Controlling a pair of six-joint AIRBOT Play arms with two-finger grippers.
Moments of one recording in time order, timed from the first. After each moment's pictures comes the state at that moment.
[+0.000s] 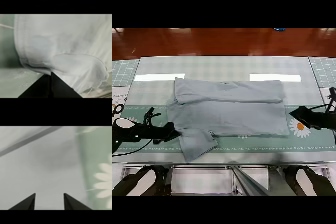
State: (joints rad) left arm 0.27 -1.00 0.36 0.89 -1.09 -1.38; right arm -0.44 -0.77 0.55 -1.08 1.04 1.49
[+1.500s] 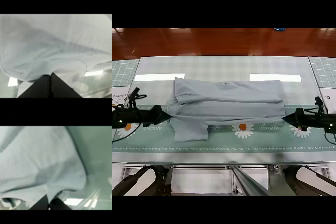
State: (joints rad) left arm 0.38 -1.05 0.64 0.81 -1.19 -1.23; right arm -0.59 -1.22 0.59 -0.70 1.20 1.08
